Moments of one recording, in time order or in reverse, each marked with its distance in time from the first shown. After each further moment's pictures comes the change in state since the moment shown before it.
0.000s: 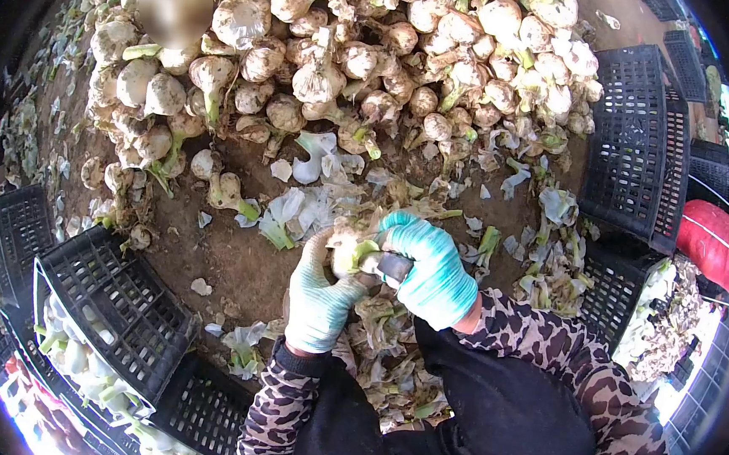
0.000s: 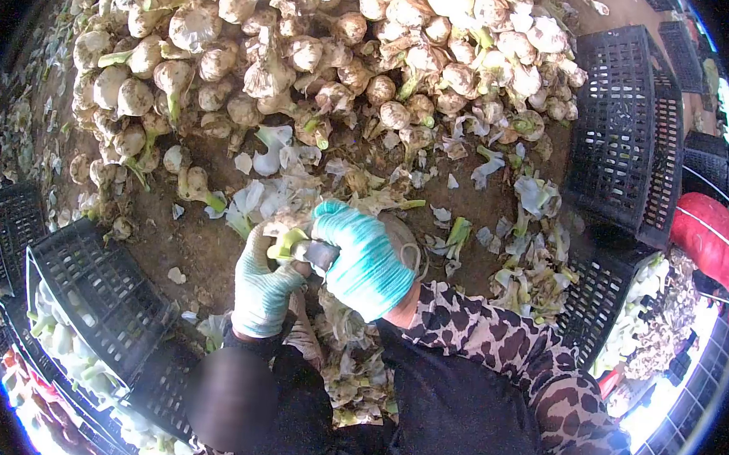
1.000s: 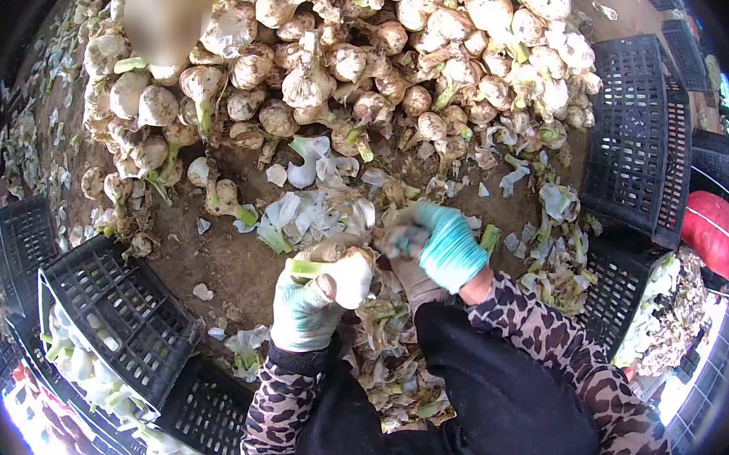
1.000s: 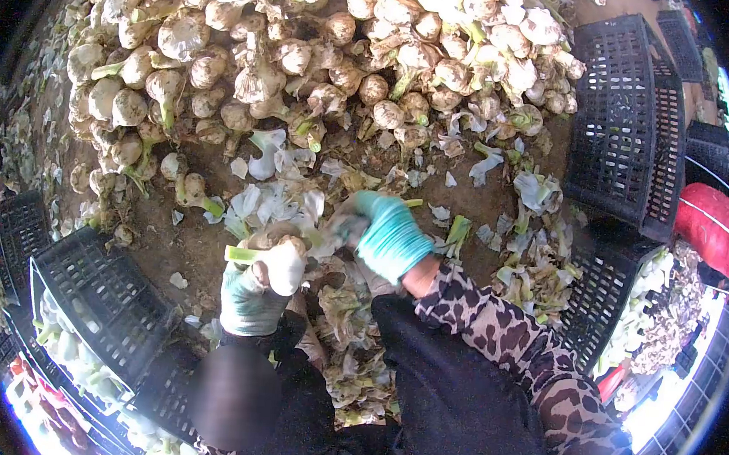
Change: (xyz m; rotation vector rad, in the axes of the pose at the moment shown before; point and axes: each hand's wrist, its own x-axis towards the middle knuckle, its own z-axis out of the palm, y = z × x) left_hand 0.006 0.008 -0.006 -0.388 -0.138 -0.102; right_hand -0.014 0.053 -0.012 0.372 -0.166 0.468
